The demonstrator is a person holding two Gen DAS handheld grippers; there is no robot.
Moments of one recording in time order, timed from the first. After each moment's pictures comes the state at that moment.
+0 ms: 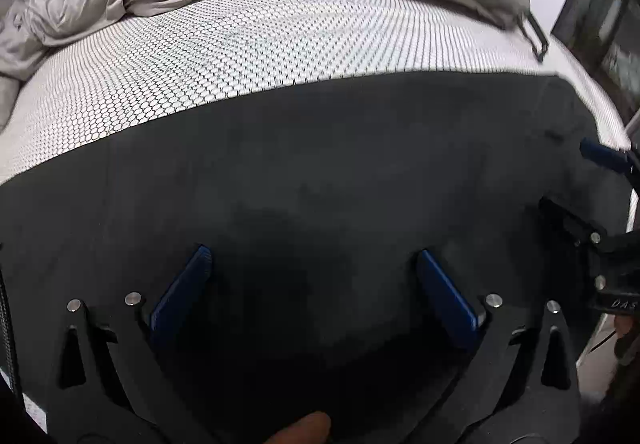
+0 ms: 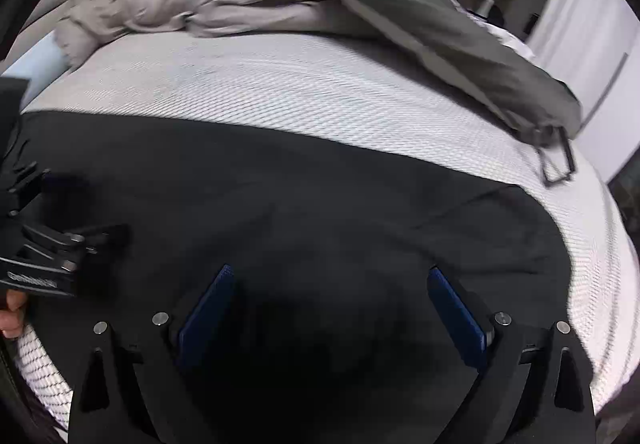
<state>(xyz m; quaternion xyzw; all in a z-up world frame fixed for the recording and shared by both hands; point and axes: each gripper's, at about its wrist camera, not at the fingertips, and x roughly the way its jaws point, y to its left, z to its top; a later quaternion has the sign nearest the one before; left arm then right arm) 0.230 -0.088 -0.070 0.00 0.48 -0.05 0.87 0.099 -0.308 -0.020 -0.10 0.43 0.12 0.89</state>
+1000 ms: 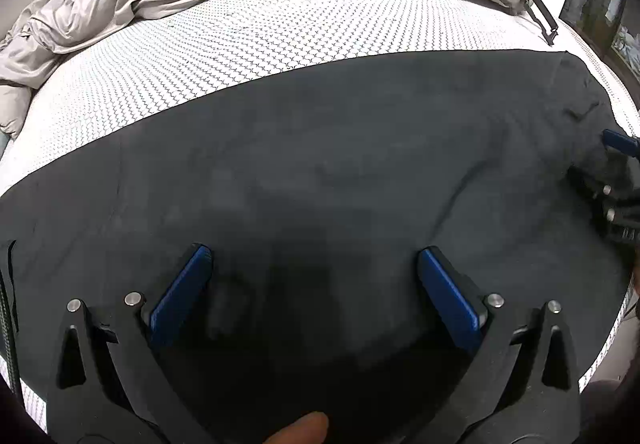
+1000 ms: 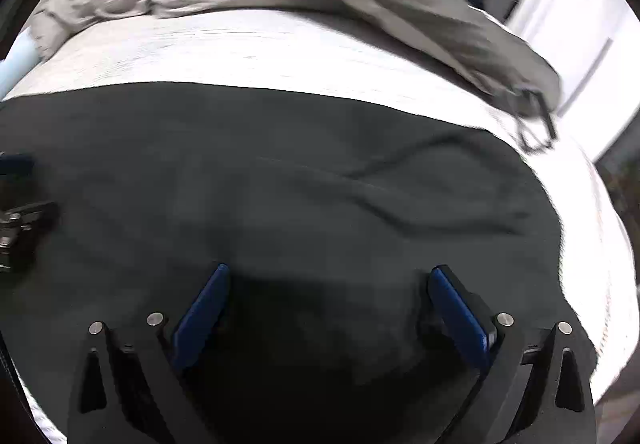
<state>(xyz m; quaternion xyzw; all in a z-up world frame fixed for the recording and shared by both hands) 0.241 -0.078 -0.087 0.03 0.48 -0.03 0.87 0.120 -0.376 -0.057 -0.10 0.44 0.05 0.89</state>
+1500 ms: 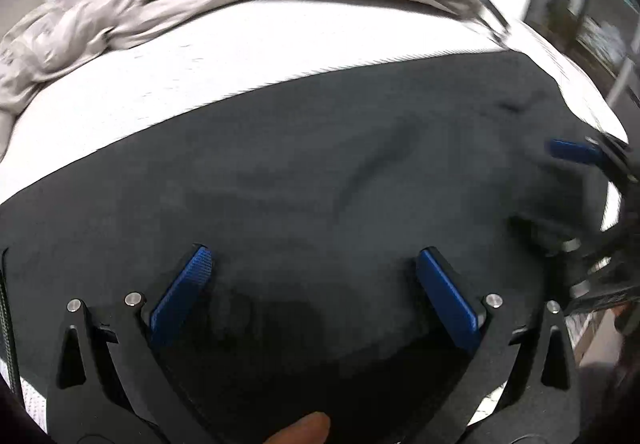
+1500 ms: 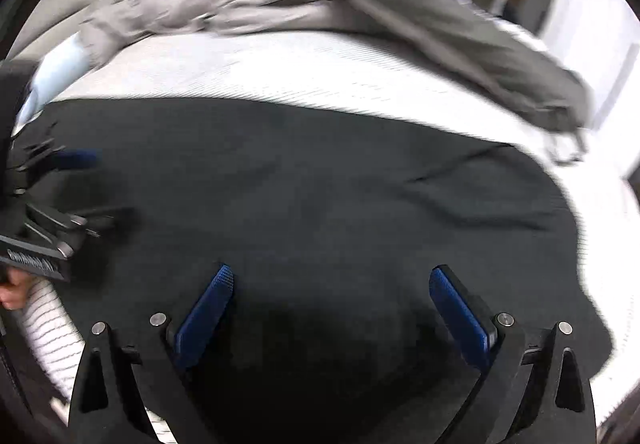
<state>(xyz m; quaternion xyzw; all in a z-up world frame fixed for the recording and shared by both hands) 0.207 -0.118 -0.069 0.04 0.46 -0.11 0.88 0.084 -0.345 -0.036 -0.08 0.42 0.17 0.89</state>
